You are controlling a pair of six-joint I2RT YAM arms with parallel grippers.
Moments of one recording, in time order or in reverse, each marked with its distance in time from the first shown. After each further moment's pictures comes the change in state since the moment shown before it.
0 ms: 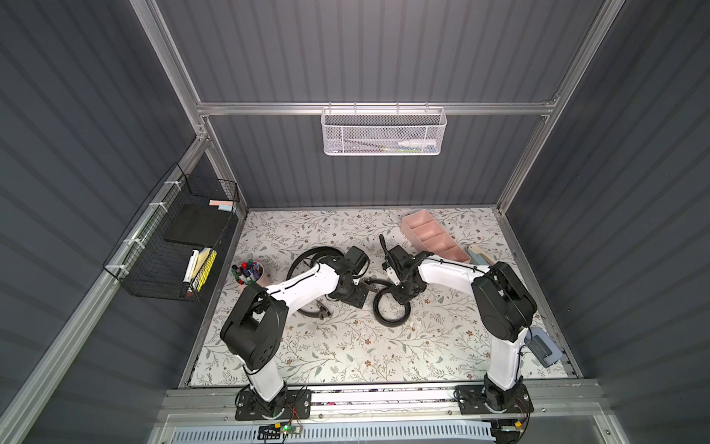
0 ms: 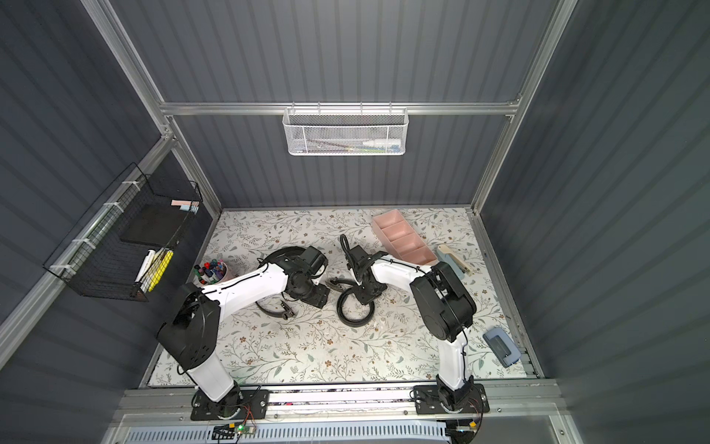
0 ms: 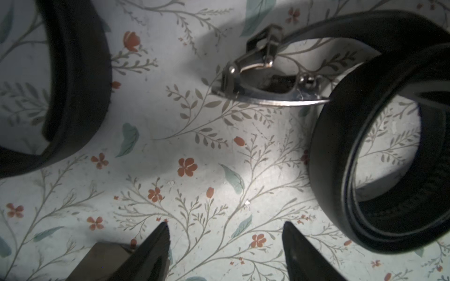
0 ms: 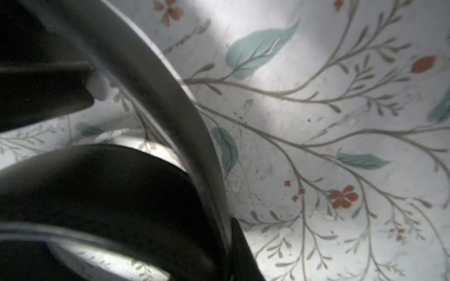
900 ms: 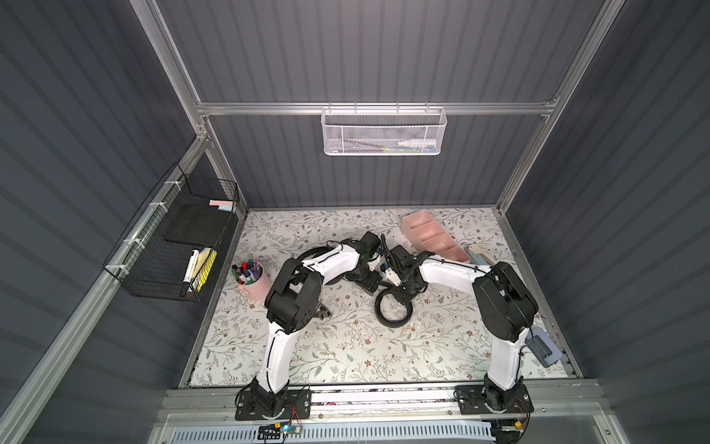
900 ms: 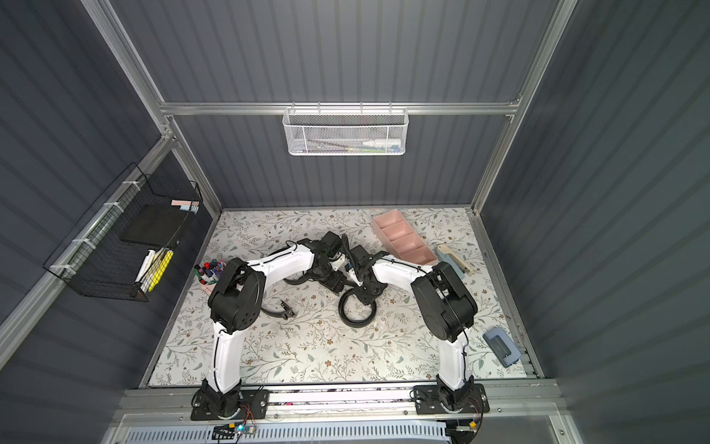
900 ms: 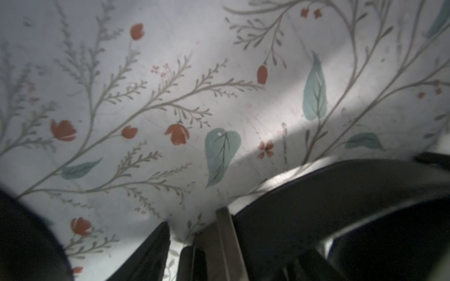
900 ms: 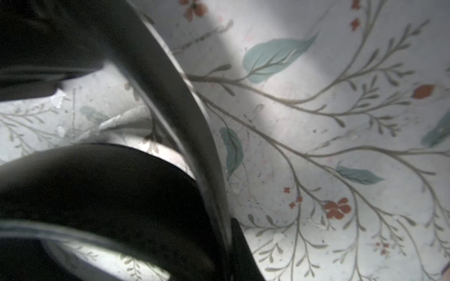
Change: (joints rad) left arm 0.039 0.386 0.414 -0.057 0.064 0.212; right arm -0.020 -0.010 -0.016 0.010 0.003 -0.090
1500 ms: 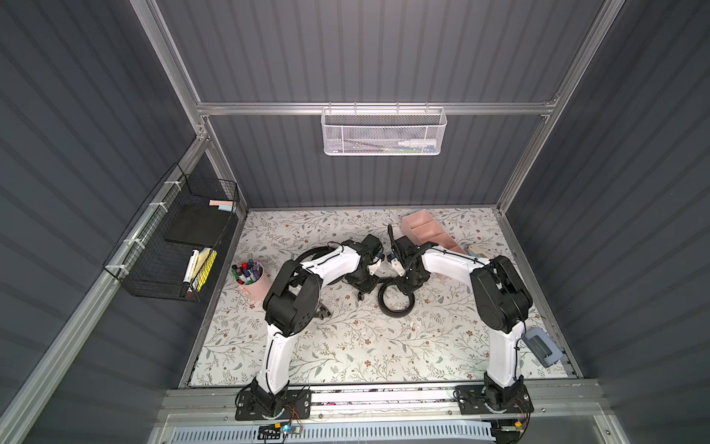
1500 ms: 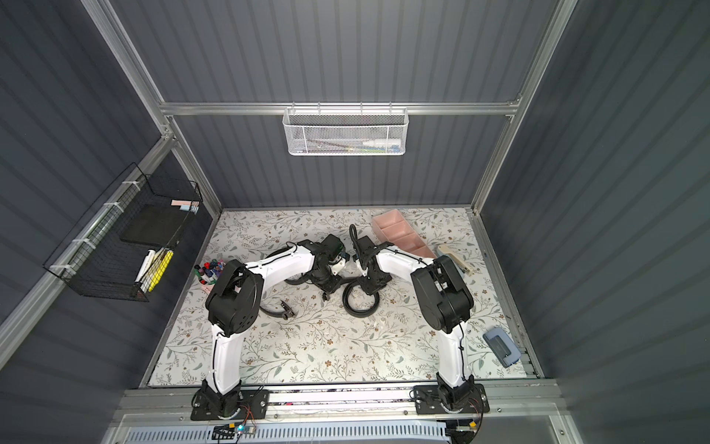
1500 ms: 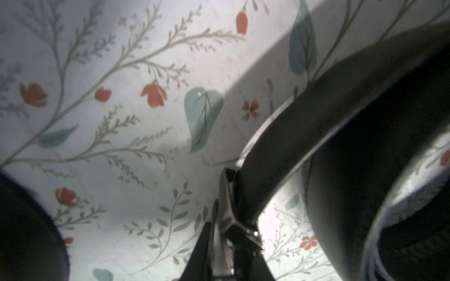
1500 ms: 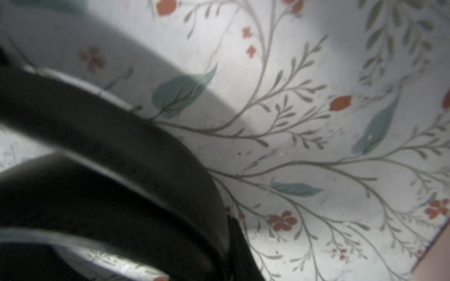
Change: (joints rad) left arm -0.015 -0.074 -0.097 -0.041 -0.021 0.004; right arm -0.082 0.089 0.128 -0.058 -0.025 0.071
